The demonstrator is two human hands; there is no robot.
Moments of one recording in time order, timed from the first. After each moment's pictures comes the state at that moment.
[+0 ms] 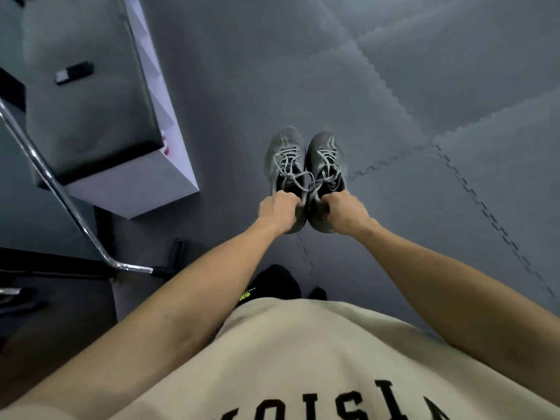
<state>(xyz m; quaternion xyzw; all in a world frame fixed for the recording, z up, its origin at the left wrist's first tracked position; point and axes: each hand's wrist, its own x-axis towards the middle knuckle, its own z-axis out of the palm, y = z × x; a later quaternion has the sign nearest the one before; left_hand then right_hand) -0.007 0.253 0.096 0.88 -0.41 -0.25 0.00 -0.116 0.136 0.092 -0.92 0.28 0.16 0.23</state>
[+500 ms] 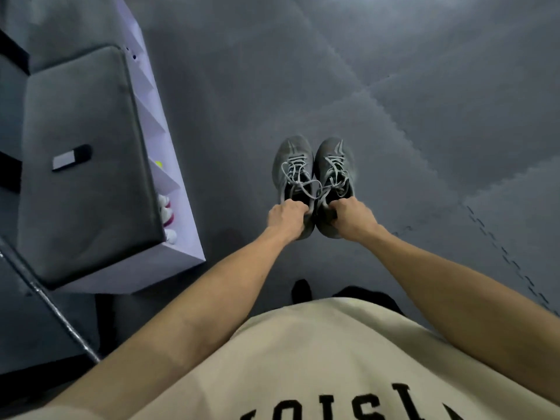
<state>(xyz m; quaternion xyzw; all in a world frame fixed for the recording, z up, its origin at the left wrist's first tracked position) 0.276 0.032 0.094 0.88 -0.42 -0.23 -0.01 0.171 -0.083 0.088 -0.92 0.30 0.14 0.22</state>
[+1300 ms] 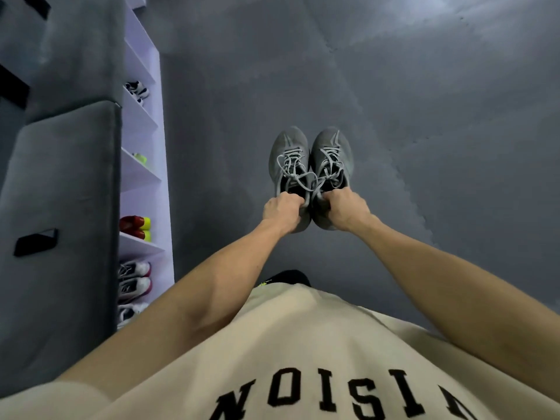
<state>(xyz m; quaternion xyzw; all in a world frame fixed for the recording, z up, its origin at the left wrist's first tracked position) 0.597 -0.367 0.116 0.91 -0.35 -0.21 0.00 0.513 -0.493 0.116 -0.94 0.23 0.14 0.22</state>
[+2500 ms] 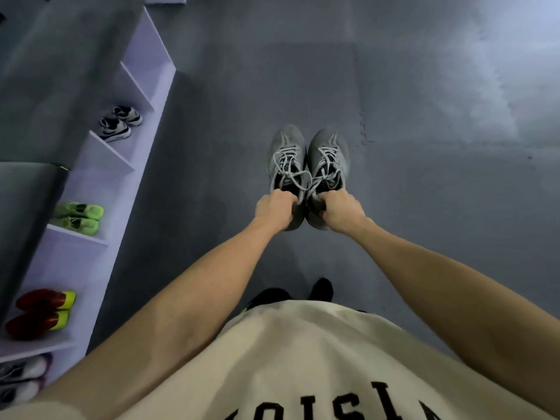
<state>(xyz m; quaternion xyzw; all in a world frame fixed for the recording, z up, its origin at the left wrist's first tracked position) 1.200 -0.824 0.101 0.95 -0.22 -0.22 0.07 1.152 -0.972 0.106 -0.96 0.09 0.19 0.19</state>
